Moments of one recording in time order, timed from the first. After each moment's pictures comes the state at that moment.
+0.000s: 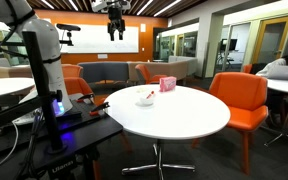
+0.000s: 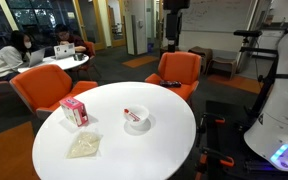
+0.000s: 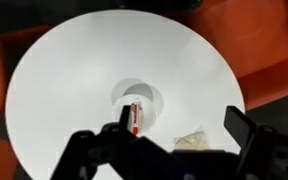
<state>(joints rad) 0.00 -0.62 0.00 -2.51 -0.02 1.90 -0.03</state>
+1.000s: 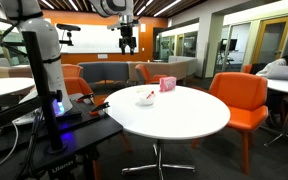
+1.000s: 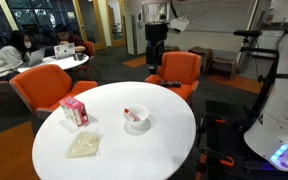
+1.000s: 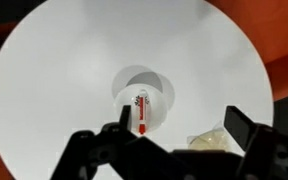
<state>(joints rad) -0.02 -0.32 -0.02 -2.50 -0.04 2.19 -0.03</state>
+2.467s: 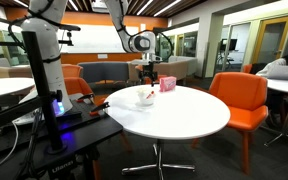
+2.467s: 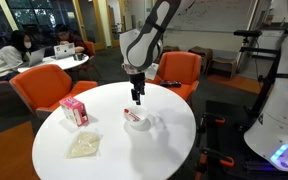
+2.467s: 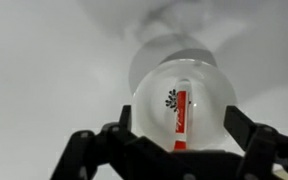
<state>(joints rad) -0.09 0.41 -0.07 -2.18 -0.08 2.52 -0.22</state>
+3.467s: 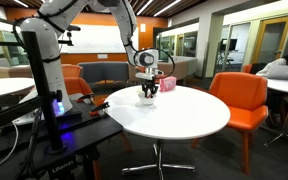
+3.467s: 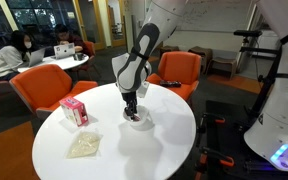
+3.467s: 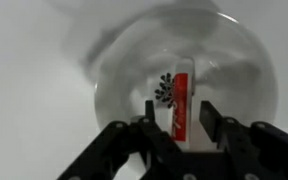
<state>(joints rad) -0.12 0.71 0.00 -1.96 -0.06 2.57 -0.24</state>
